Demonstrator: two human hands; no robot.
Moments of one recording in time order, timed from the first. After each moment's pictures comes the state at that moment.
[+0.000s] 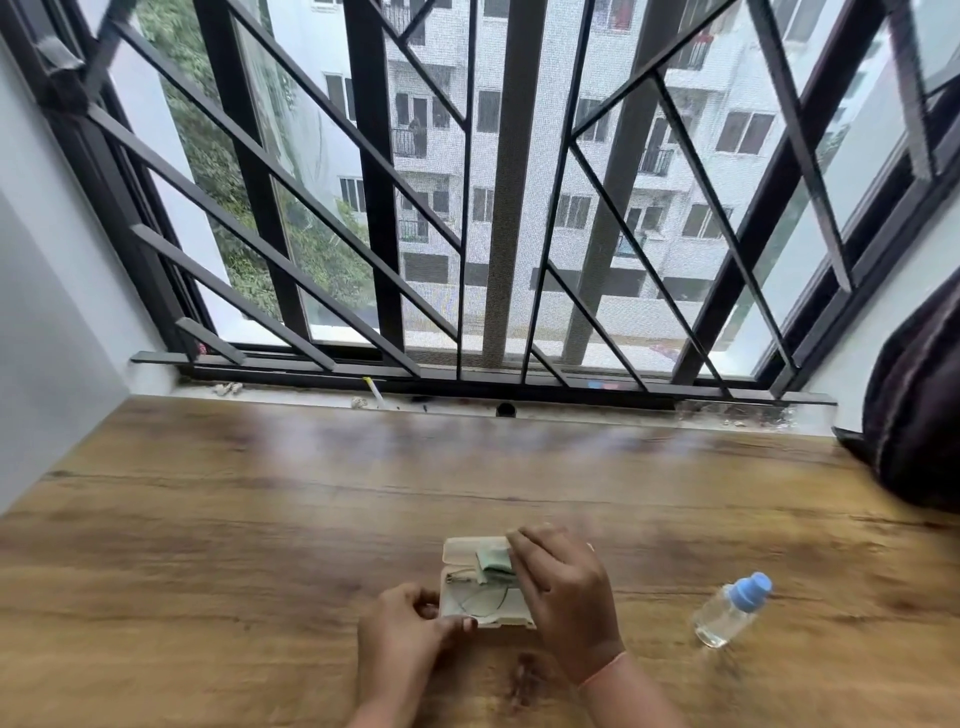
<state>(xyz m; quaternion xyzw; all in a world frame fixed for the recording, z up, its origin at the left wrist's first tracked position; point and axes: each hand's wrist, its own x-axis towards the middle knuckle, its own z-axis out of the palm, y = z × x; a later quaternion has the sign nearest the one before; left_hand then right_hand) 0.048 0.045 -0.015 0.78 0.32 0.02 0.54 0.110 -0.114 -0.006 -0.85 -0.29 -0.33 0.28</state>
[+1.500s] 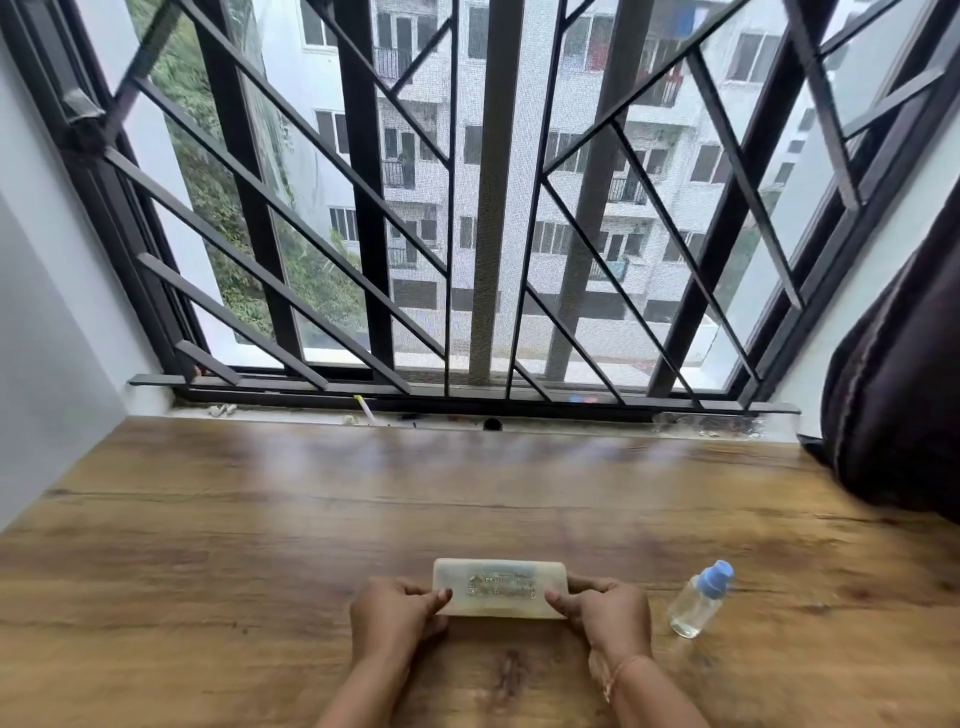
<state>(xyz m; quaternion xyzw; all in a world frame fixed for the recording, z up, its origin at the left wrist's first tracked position) 0.058 0.046 -0.013 0.67 0.34 0.03 0.66 0.106 -0.152 -0.023 -0.68 0.28 0.08 0.67</state>
